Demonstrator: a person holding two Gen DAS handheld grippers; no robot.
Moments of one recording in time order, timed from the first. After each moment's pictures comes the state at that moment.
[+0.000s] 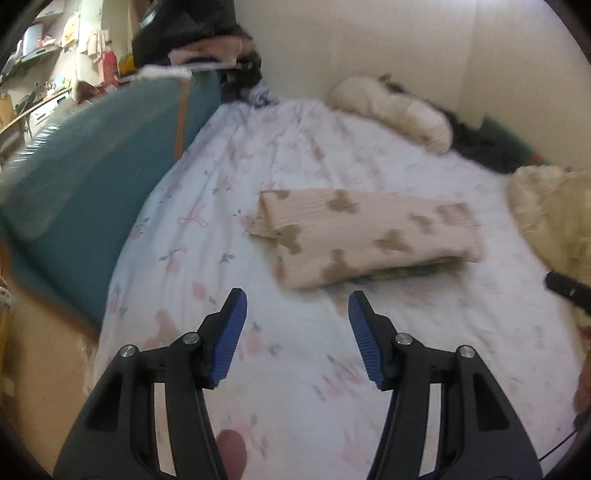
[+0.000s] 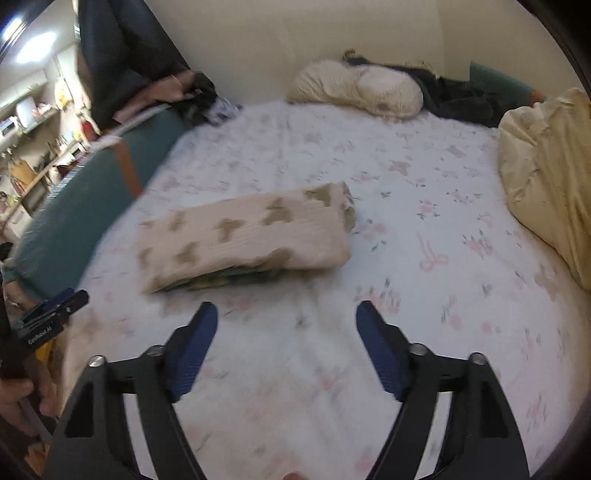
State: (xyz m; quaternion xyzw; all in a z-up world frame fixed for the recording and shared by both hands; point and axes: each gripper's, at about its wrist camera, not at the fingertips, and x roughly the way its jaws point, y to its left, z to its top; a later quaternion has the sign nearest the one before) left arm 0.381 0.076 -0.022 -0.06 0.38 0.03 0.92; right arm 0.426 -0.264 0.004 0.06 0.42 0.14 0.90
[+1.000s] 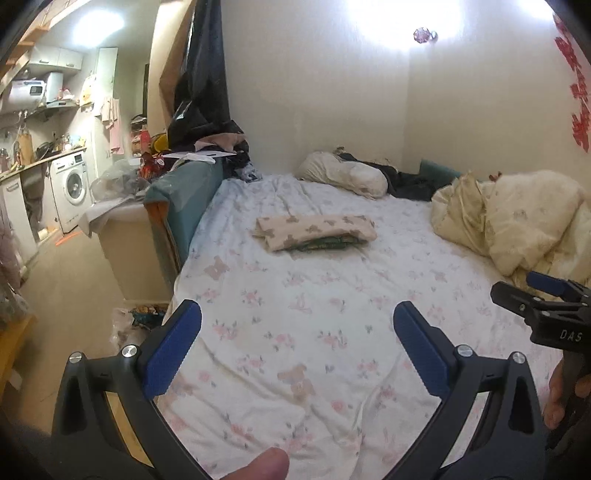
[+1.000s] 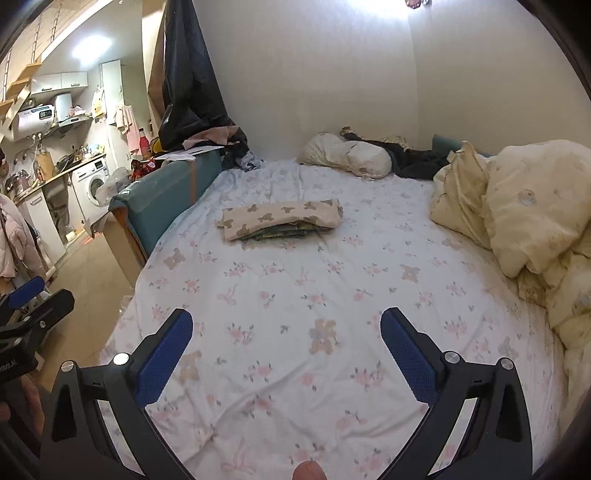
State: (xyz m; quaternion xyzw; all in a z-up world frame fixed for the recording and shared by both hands) left arm 0.010 0.019 0.057 -0.02 0.24 -0.01 0.97; right arm 0.031 -0.249 0.080 0.01 0.29 0.11 0.95
